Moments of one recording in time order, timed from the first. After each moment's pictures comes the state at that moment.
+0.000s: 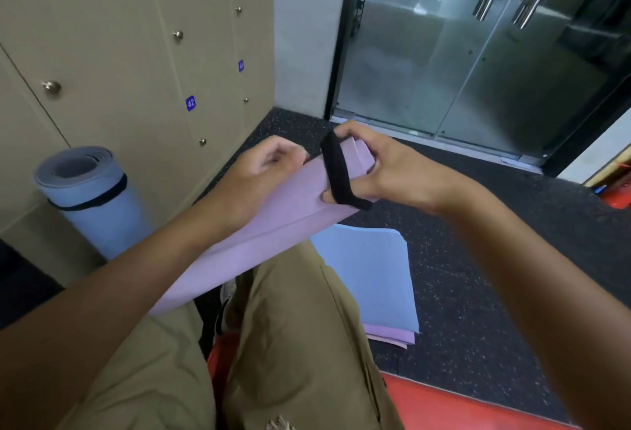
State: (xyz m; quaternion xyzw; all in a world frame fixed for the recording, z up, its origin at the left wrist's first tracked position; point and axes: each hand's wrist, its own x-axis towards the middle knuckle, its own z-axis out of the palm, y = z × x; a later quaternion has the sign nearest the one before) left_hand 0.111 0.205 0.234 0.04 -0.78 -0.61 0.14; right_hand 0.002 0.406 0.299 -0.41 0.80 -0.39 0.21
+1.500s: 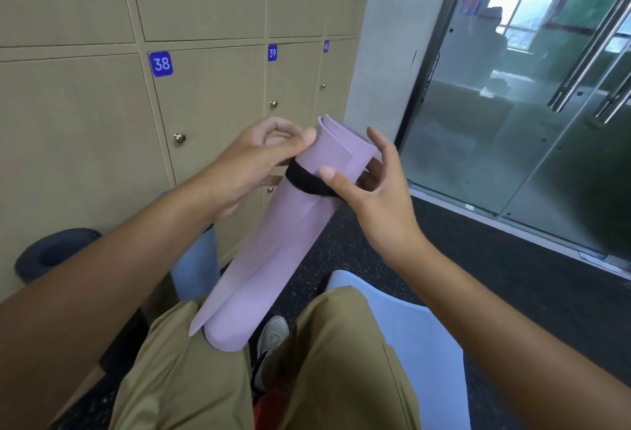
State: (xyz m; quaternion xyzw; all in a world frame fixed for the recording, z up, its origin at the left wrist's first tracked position) left_hand 0.155 0.112 0.330 0.13 -0.72 -0.64 0.24; right_hand 0.051 0.274 0.305 -0.37 0.64 -0.67 0.11
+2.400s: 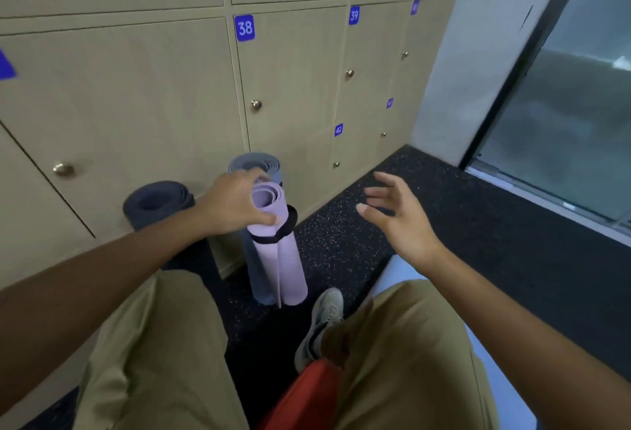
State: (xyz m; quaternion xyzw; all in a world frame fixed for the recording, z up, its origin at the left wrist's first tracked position) left_hand 0.238 0.000 0.185 0.32 -0.91 -0.24 0.14; right_hand 0.016 0.221 0.189 -0.41 0.71 -0.53 0.23
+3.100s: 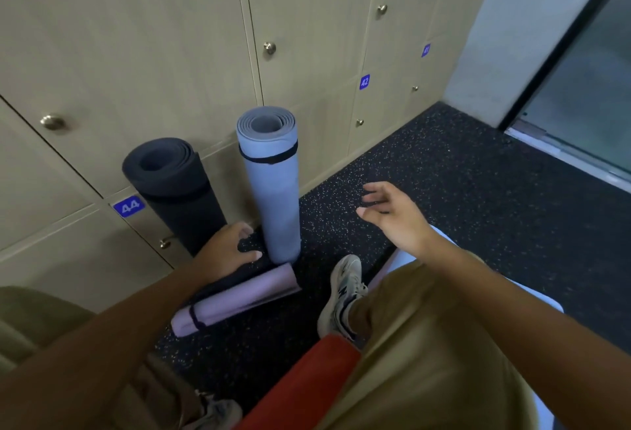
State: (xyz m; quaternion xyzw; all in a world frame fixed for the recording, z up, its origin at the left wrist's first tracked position) left_hand 0.298 0.004 -0.006 0.44 -0.83 -0.35 0.05; right_hand -0.006 0.177 0.087 -0.41 0.73 -0.43 0.34
